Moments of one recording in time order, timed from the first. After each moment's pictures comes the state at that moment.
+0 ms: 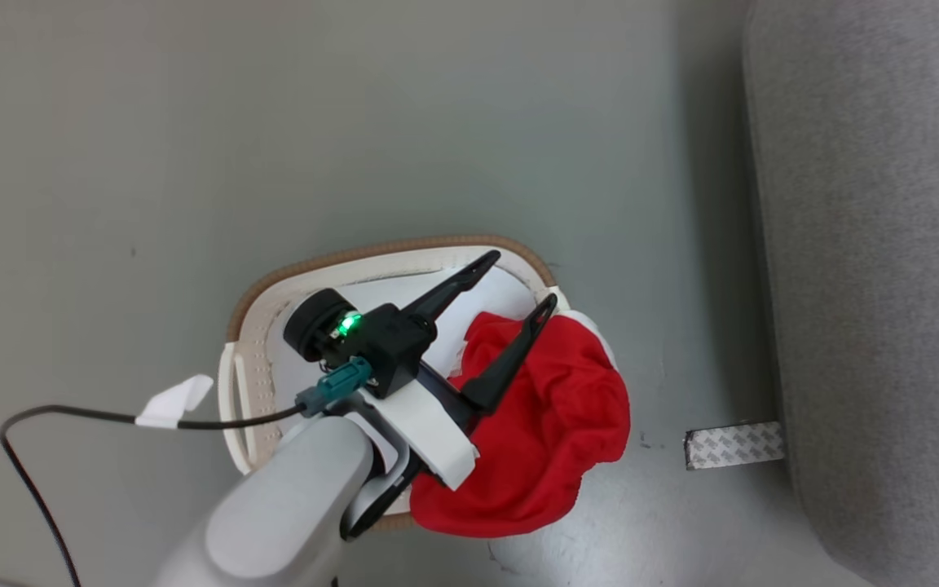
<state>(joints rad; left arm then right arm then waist) -0.69 0.24 -0.77 0.31 -0.39 -0.12 -0.26 -1.01 -0.72 0.18 0.88 0.52 0.13 -0.14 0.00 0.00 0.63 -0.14</state>
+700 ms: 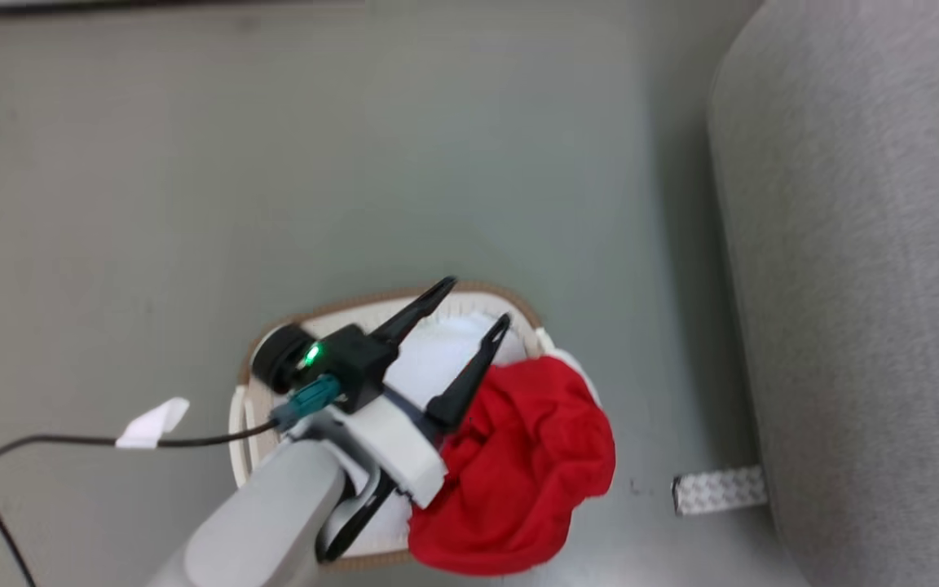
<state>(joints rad) -0.63 0.26 -0.73 0.36 -0.41 -0.10 -0.26 -0.98 -0.70 0.42 1.05 0.66 0.13 -0.01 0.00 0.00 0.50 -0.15</state>
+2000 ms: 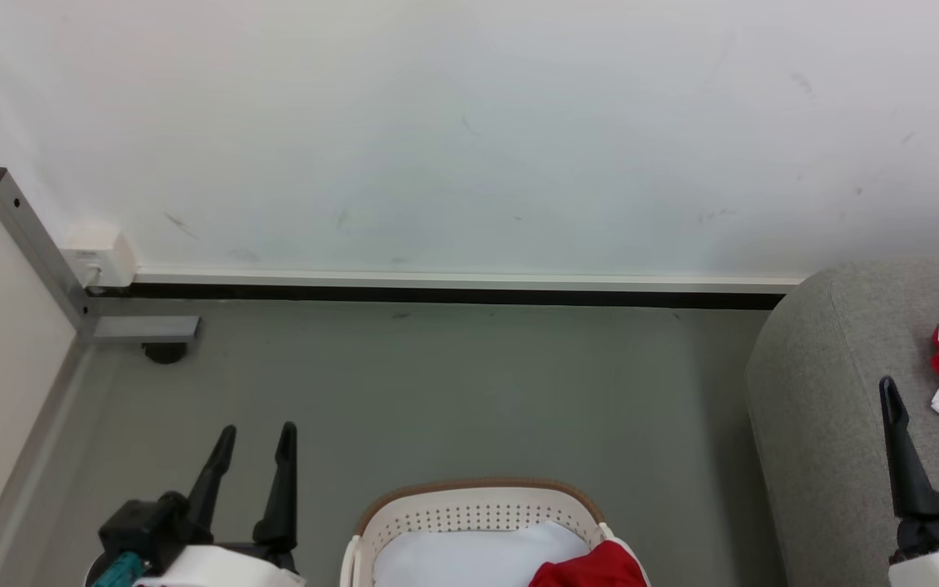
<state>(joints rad) -0.11 0.16 -0.16 0.22 -0.37 -0.04 -0.26 -0.13 -0.34 0.06 0.17 0.38 0.13 -0.26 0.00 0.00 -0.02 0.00</state>
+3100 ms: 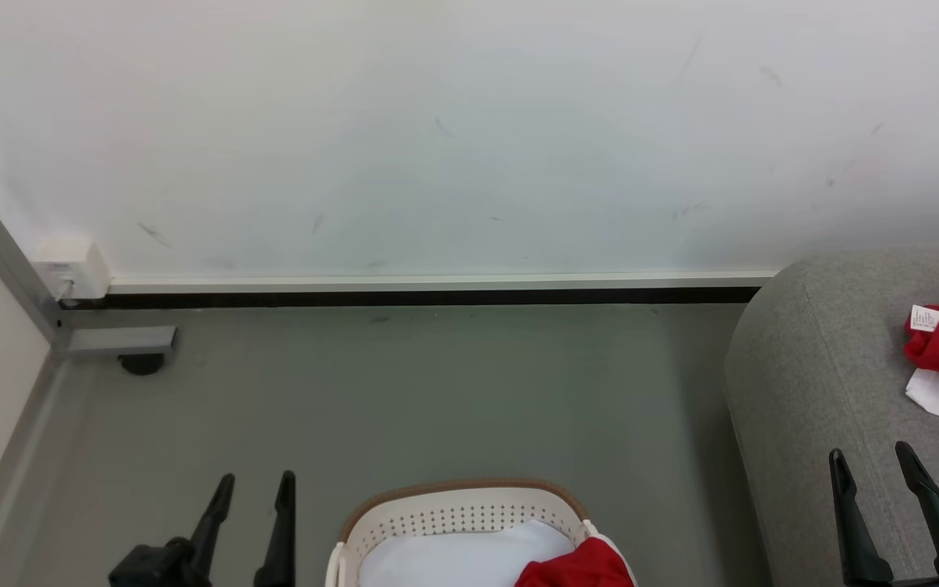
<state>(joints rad) -0.02 0.05 -0.01 0.24 -0.19 -0.13 -0.26 0.04 -0.17 0.02 0.10 0.26 0.13 -0.26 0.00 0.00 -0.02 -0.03</state>
